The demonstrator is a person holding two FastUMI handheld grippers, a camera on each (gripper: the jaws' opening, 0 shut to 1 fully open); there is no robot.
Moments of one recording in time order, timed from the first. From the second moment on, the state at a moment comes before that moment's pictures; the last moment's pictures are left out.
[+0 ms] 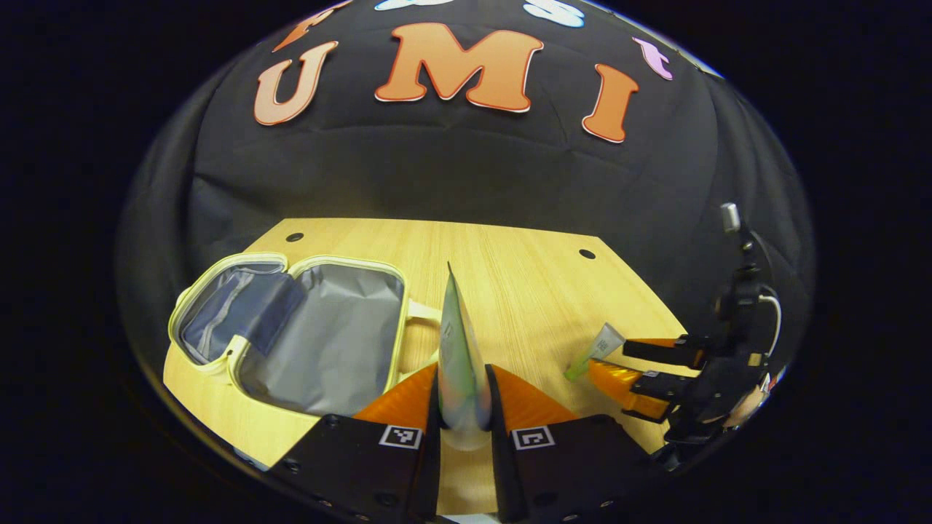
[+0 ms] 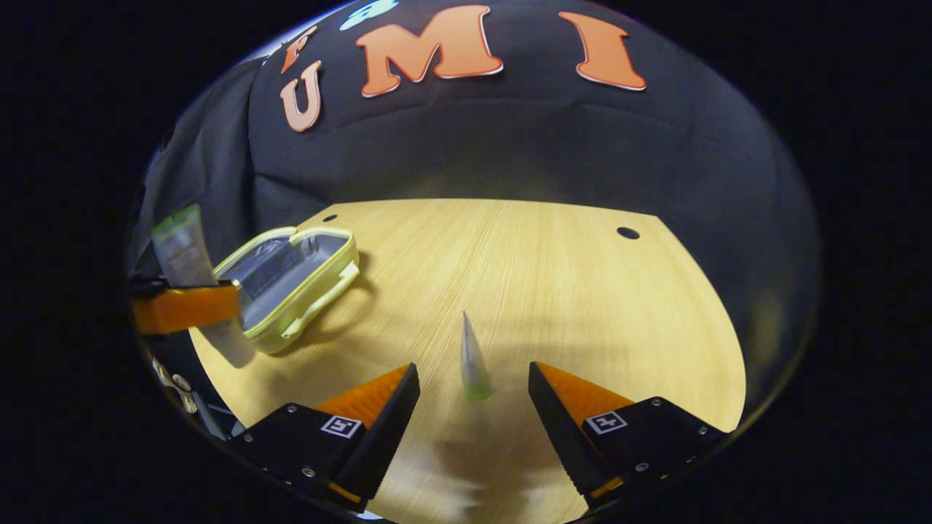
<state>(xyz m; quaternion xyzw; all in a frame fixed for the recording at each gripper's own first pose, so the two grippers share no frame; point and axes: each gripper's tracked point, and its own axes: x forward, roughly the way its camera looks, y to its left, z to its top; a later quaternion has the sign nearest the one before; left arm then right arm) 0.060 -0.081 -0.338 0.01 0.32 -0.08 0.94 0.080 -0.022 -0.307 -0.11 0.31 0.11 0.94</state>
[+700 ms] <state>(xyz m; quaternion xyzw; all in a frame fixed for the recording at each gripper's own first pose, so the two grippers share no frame) 0.052 0.001 -0.312 0.00 0.37 -0.07 0.93 0.082 -0.003 -0.317 -0.11 0.36 0.08 0.92</state>
